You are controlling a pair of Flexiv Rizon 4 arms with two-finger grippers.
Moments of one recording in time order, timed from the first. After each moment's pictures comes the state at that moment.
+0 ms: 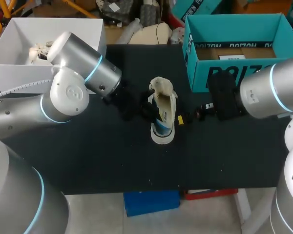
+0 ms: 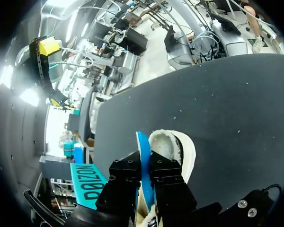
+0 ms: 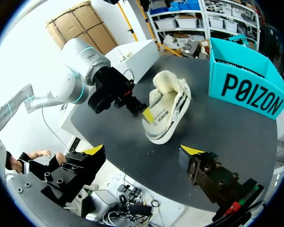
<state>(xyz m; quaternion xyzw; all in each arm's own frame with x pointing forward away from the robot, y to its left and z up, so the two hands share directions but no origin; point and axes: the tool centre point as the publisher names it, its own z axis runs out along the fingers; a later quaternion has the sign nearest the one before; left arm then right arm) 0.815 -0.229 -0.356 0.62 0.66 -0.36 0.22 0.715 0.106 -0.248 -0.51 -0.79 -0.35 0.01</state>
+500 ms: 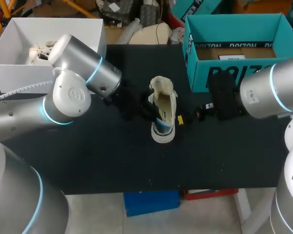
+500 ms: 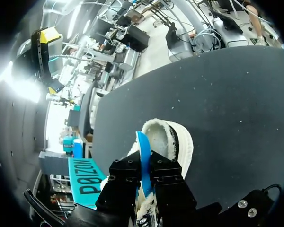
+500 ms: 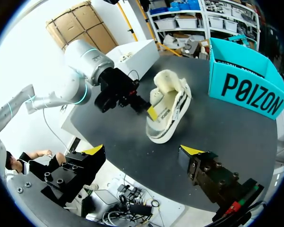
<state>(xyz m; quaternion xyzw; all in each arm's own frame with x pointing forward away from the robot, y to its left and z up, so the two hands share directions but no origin) 0.831 -0.229 -0.367 0.61 0.67 -0.35 0.23 0.715 0.106 -0.248 -0.51 -0.79 -0.35 0.01</state>
